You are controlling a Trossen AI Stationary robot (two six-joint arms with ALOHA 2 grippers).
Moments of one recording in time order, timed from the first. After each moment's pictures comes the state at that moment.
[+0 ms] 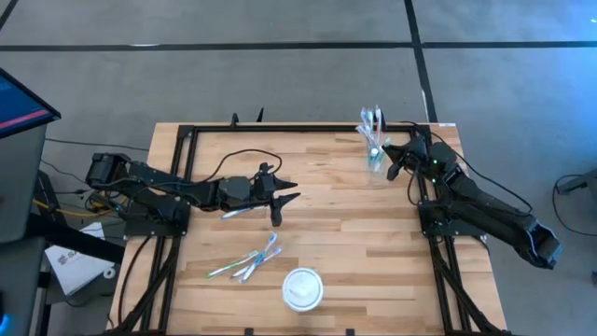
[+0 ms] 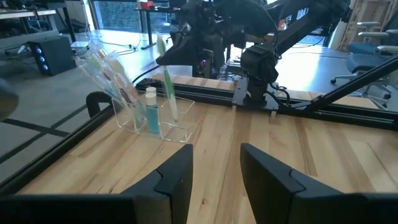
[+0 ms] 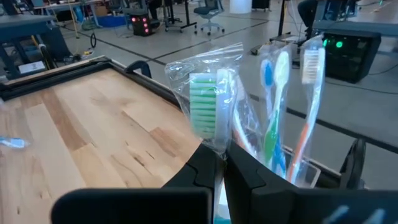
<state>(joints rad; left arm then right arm) -0.07 1.41 0.68 0.56 -0.37 -0.09 -0.83 0.50 0.16 0.13 -0.11 0.05</state>
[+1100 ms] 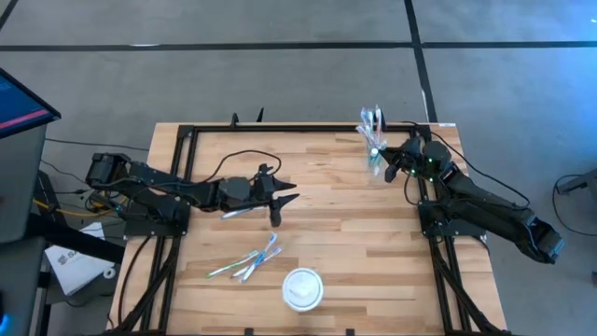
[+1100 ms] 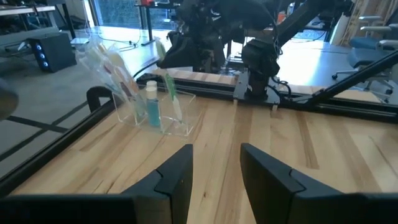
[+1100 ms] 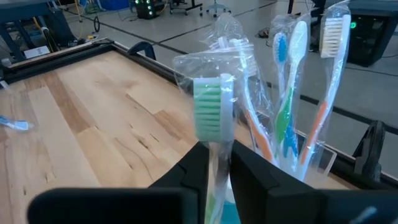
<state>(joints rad) -0.07 1.41 0.67 0.56 -0.37 -0.09 -0.83 0.58 0.16 0.14 -0.13 0.05</state>
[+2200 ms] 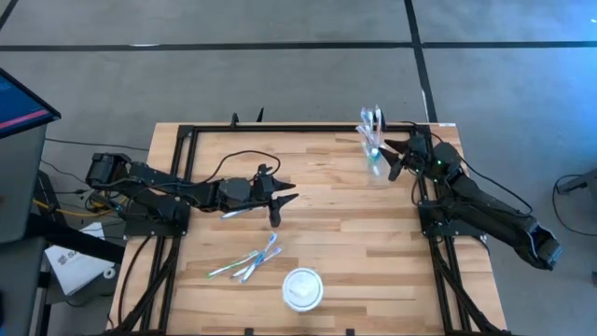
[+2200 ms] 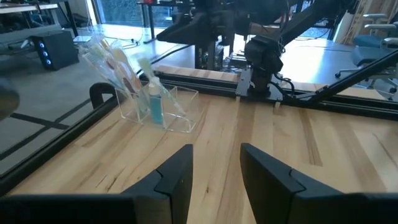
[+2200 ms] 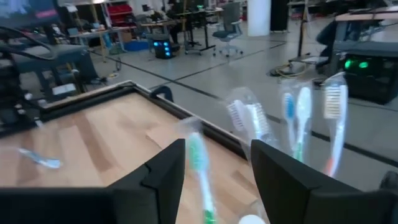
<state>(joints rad) -0.07 1.41 0.65 0.56 -0.37 -0.09 -0.83 0.48 0.16 0.21 -0.19 0.09</state>
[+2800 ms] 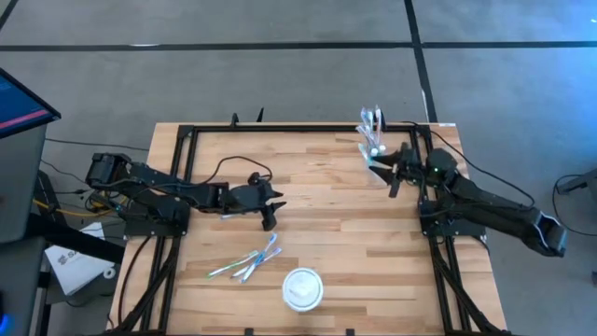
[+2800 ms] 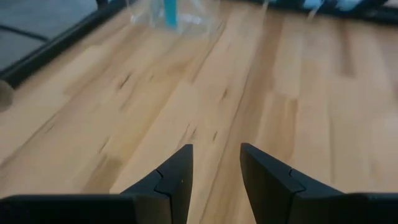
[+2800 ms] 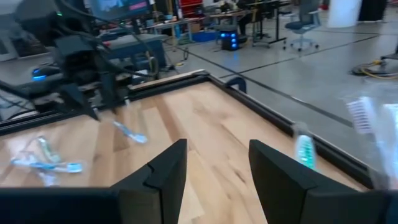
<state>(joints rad) -0.07 1.41 0.62 0.23 -0.39 -0.25 -0.62 0.47 0.16 0.20 -0.29 0.11</state>
